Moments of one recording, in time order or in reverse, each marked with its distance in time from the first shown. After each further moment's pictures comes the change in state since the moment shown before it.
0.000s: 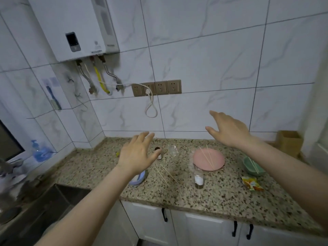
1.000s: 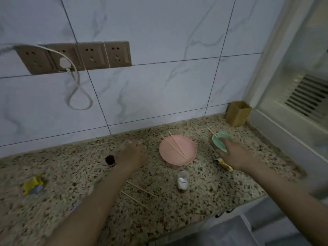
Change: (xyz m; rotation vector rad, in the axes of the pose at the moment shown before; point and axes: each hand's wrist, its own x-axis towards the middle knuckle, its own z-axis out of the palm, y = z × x) left_hand 0.235 -0.021 0.303 -0.370 -0.432 0.281; right_hand 0.033 0.070 0.181 -0.096 -0.326 0.668
